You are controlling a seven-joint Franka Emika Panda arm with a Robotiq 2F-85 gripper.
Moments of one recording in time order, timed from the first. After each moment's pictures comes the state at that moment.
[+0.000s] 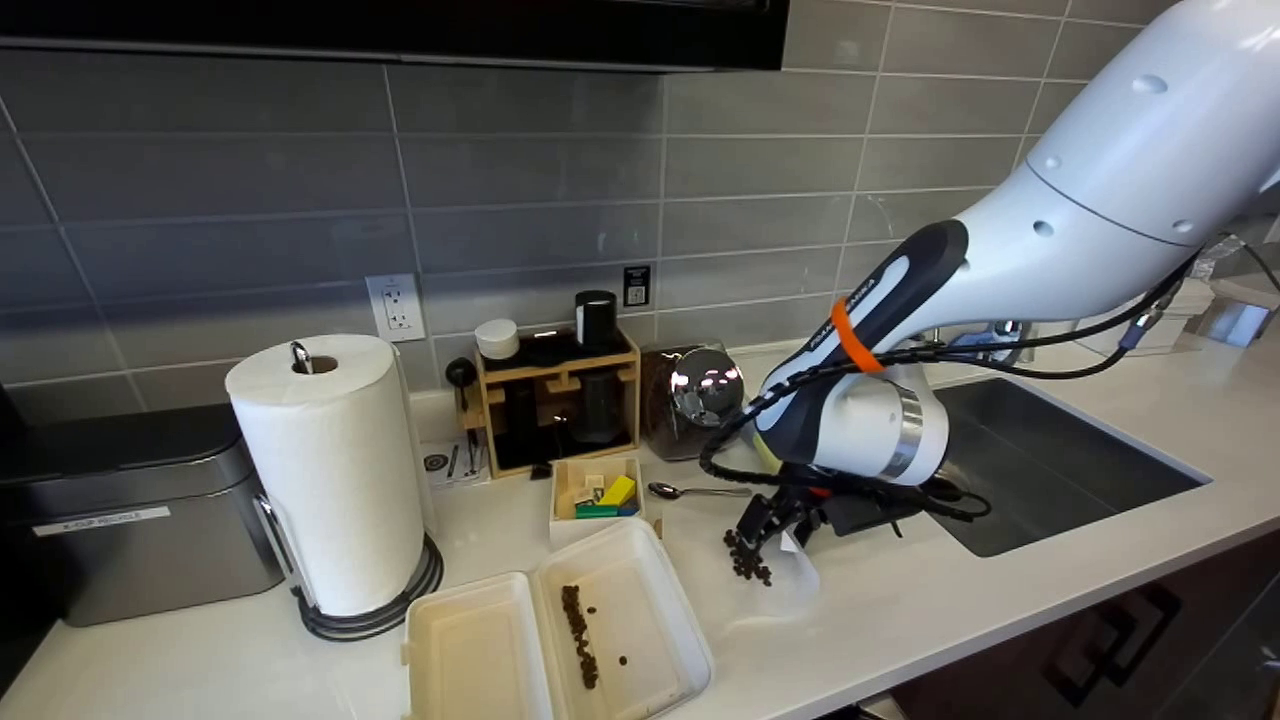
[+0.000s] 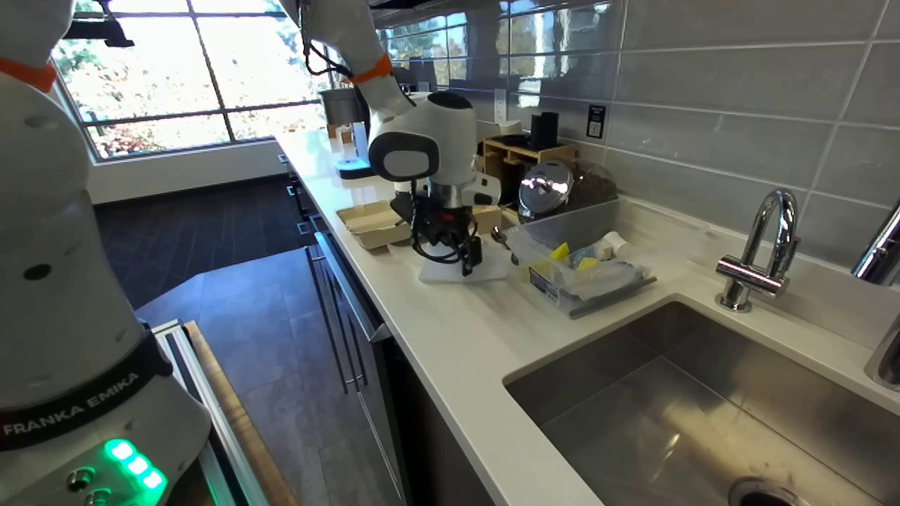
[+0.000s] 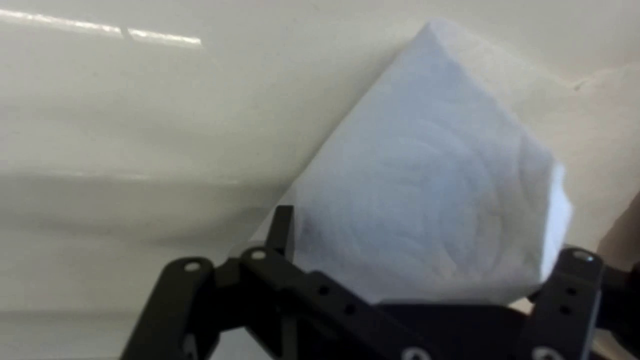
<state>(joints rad) 0.34 0.52 -0.18 -2.25 0.87 2.83 -0.52</state>
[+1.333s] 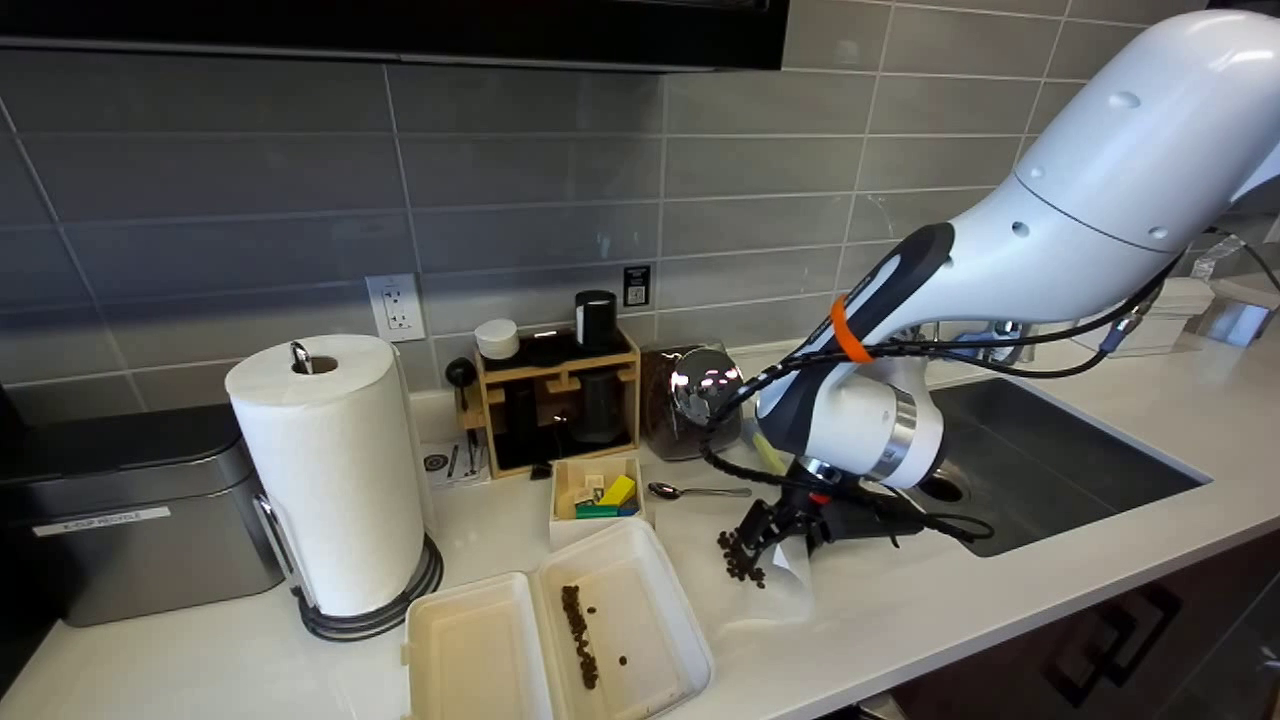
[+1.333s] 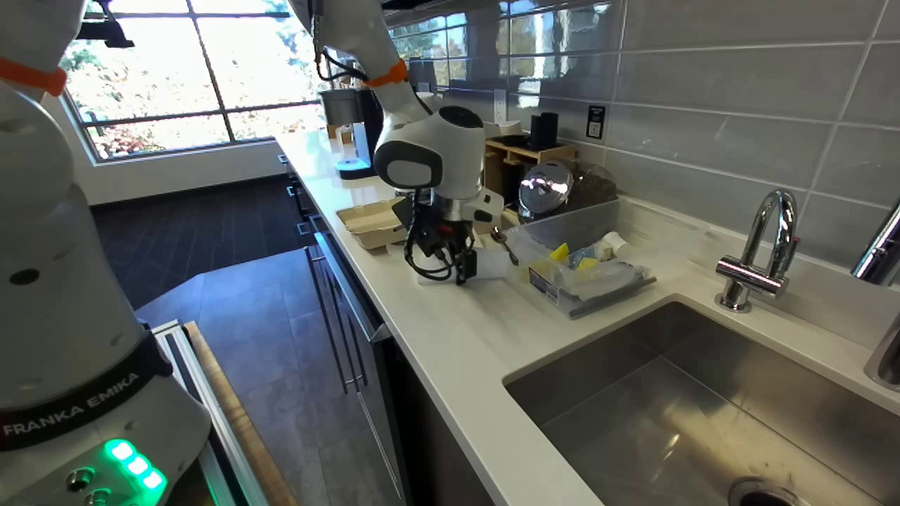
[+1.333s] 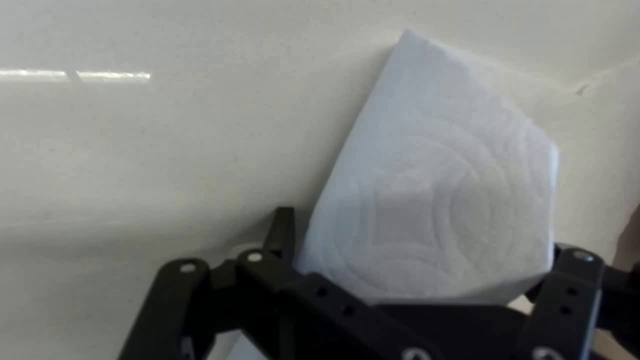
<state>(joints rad) 0.25 0.55 -0.10 -2.22 0.98 2.78 -0.55</state>
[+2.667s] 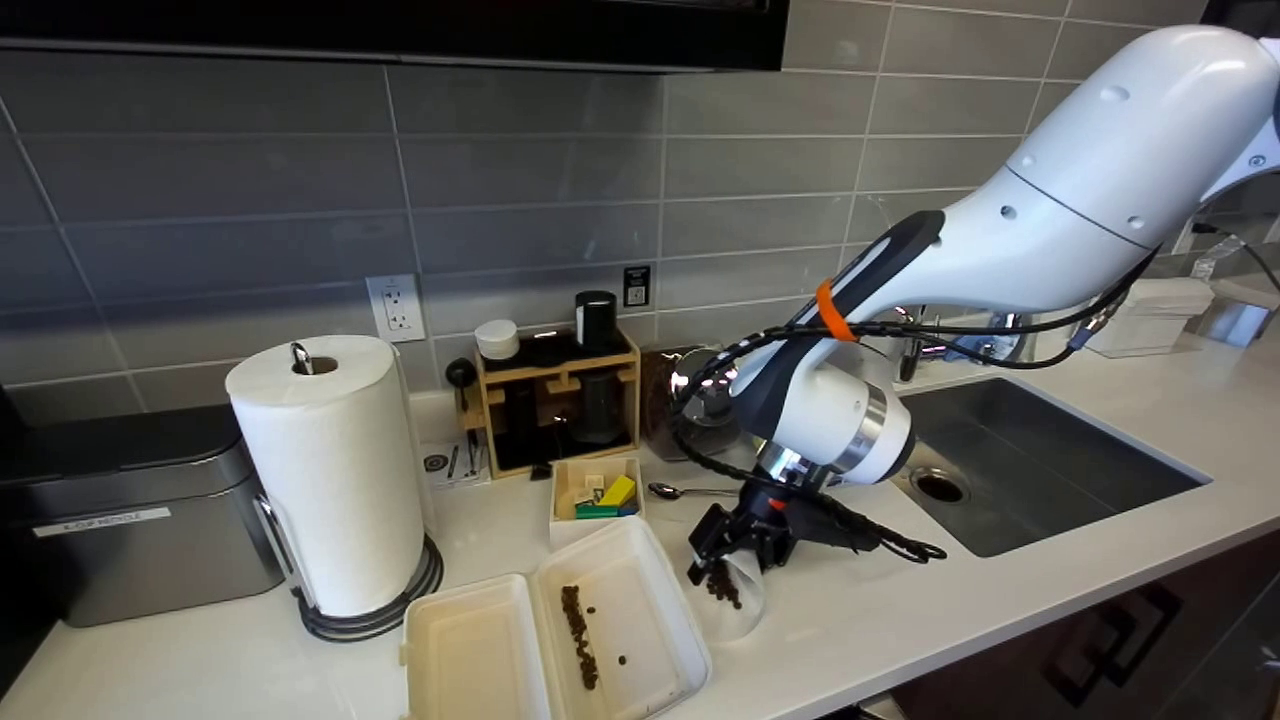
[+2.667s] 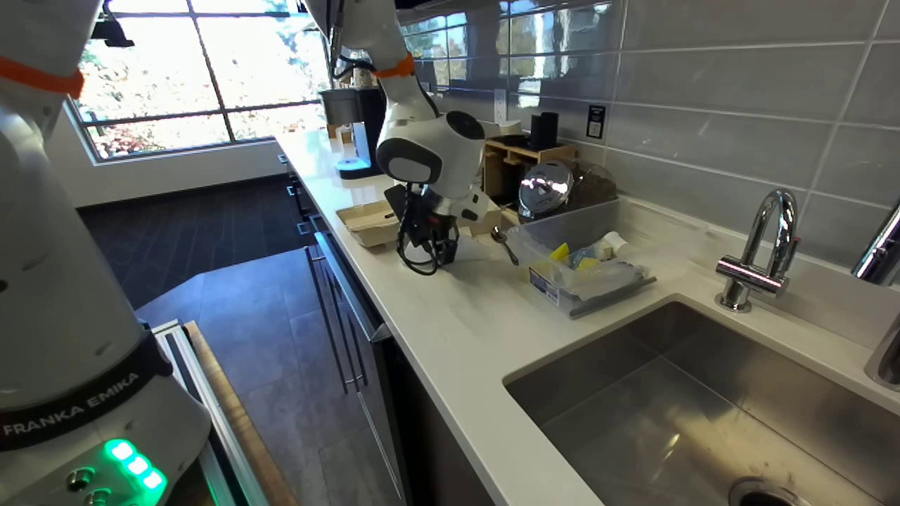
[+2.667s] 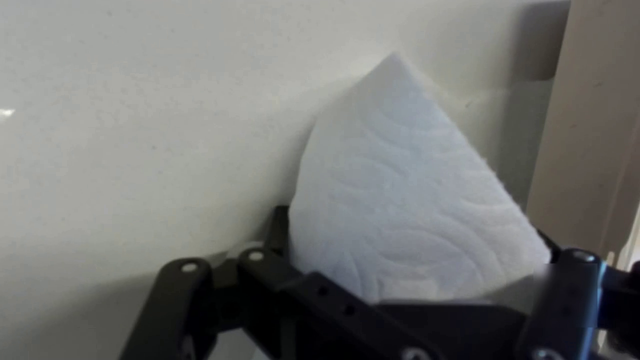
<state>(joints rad) 0.02 0.59 0.18 -2.13 0.99 2.69 -0.56</state>
